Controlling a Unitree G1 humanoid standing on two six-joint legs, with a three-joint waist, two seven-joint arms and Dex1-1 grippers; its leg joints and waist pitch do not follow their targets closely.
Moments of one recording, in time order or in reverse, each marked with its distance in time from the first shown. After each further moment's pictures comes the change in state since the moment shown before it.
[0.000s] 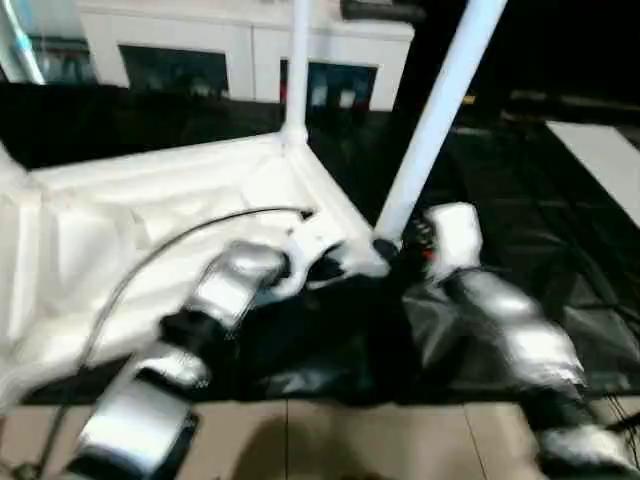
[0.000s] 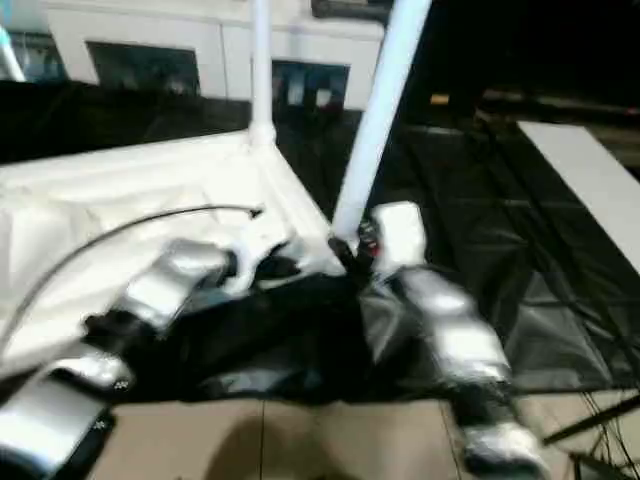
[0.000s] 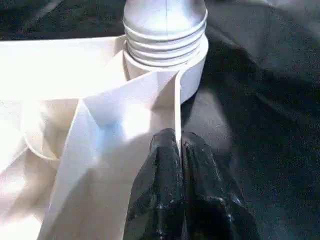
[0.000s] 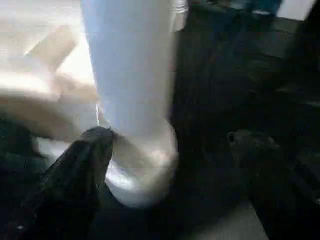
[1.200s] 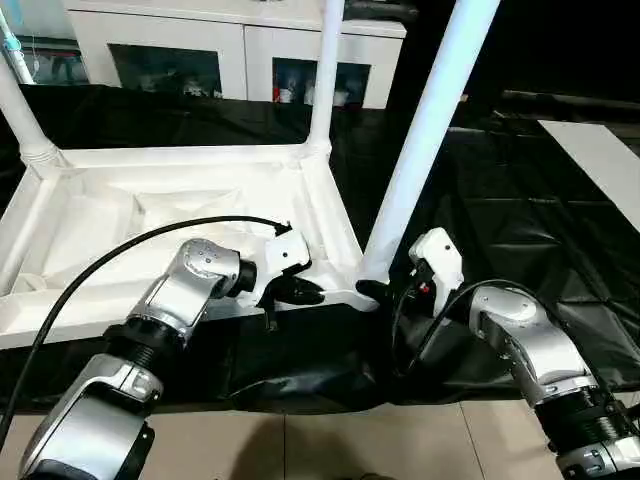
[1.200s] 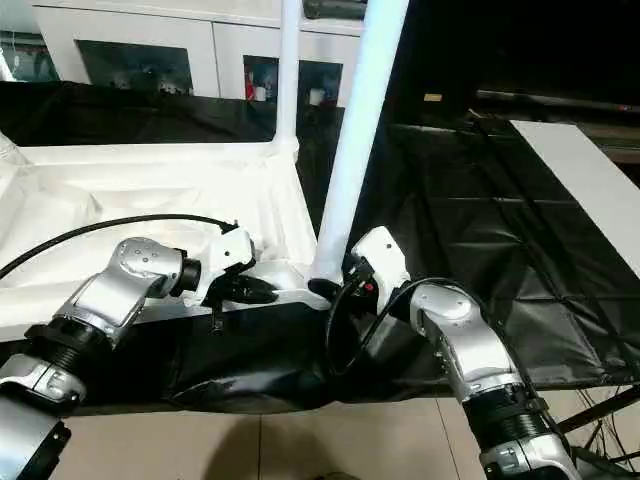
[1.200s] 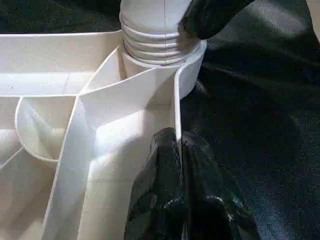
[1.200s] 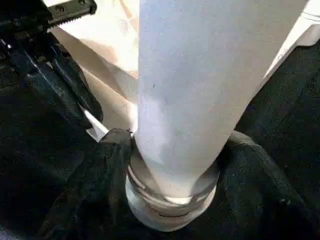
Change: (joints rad) left arm 0.065 0.107 -0.027 -0.120 -0.021 -0.022 -0.209; right arm -0.053 -0.005 0.130 0.075 -0.049 -0.098 0.238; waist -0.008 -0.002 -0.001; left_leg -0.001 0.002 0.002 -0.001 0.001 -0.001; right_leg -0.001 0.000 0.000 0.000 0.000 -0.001
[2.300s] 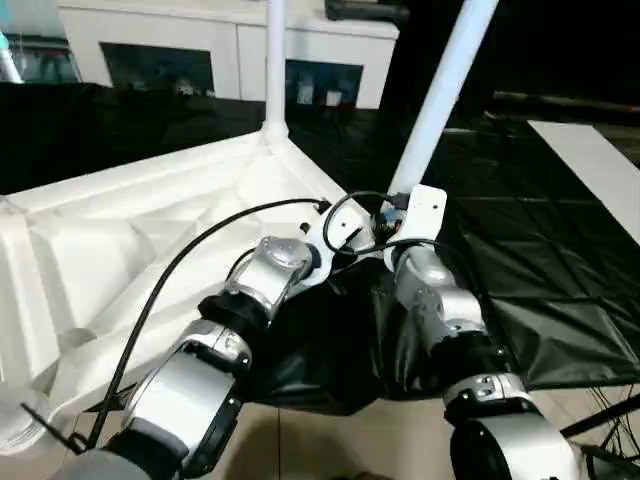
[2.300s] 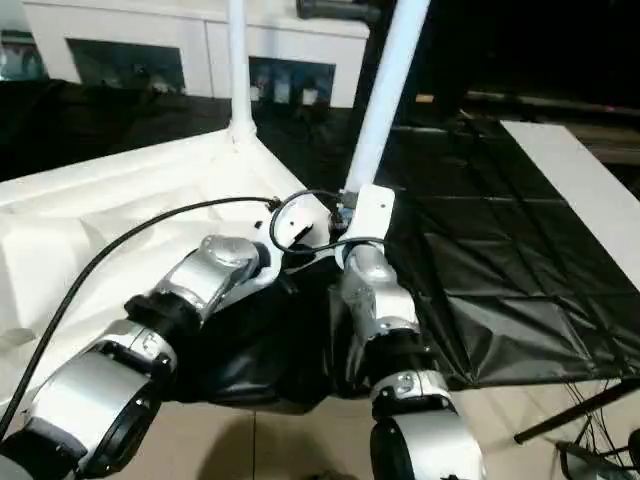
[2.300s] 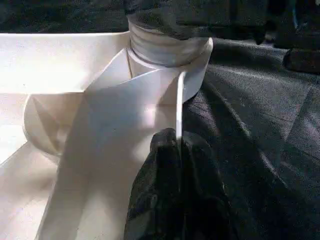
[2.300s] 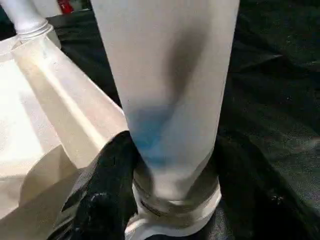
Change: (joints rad) left arm -0.231 -0.335 0.089 0.395 0.064 0.098 0.603; right arm -0.303 0.463 -0.309 0.423 -0.009 -0.022 -0.938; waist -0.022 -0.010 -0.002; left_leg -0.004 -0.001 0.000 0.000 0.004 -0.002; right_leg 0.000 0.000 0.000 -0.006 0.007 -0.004
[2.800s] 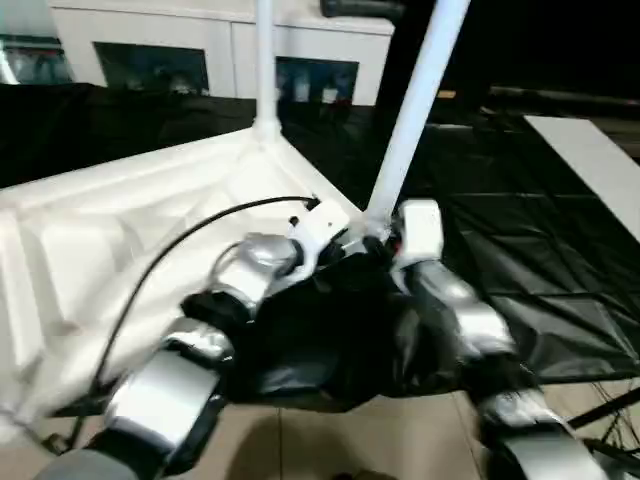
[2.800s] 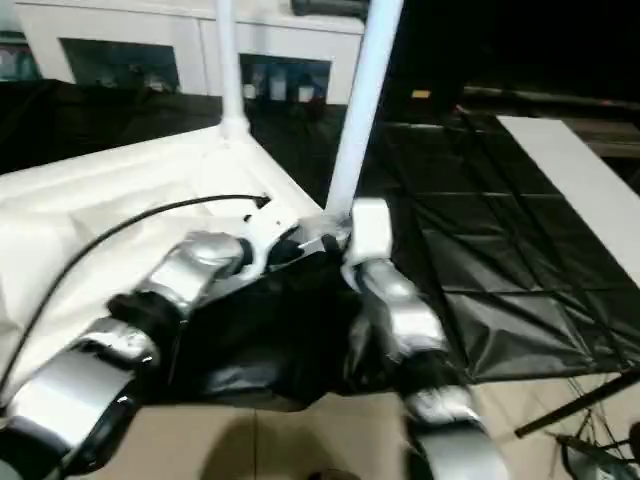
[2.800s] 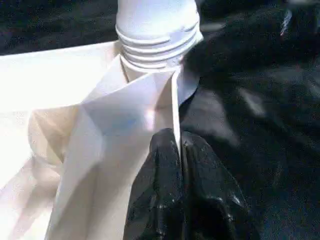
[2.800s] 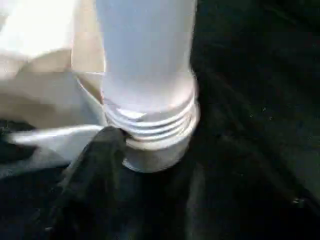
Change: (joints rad) left arm 0.069 0.146 -0.052 -0.088 0.026 -0.171 -0.229; right arm 0.195 -0.269 0.188 -0.221 -0.052 0.106 0.466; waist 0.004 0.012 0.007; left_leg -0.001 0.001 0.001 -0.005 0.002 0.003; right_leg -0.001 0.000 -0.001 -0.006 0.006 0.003
